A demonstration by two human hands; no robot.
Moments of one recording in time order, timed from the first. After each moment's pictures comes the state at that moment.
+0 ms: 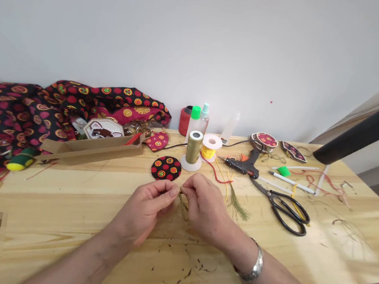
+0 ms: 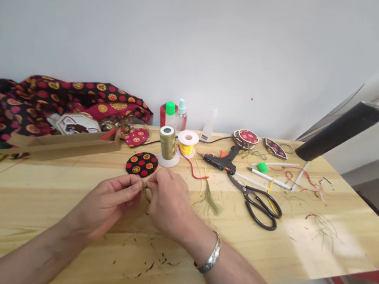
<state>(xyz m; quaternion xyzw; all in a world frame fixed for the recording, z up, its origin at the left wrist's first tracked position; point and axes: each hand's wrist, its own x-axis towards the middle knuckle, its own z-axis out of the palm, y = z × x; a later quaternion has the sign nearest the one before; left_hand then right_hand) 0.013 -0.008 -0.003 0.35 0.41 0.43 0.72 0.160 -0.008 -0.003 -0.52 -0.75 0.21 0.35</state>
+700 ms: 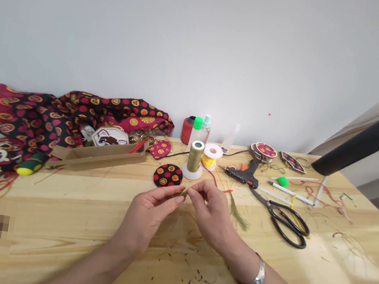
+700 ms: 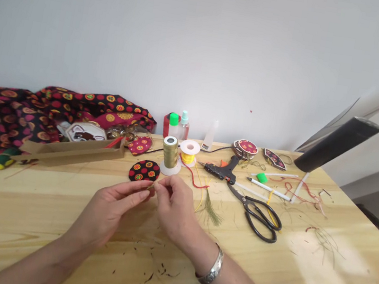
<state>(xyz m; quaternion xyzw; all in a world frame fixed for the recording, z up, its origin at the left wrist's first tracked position) 0.015 -0.011 -0.003 0.37 0.50 0.48 0.62 0.157 -0.007 -0.001 -0.54 -0.62 0.36 0.45</state>
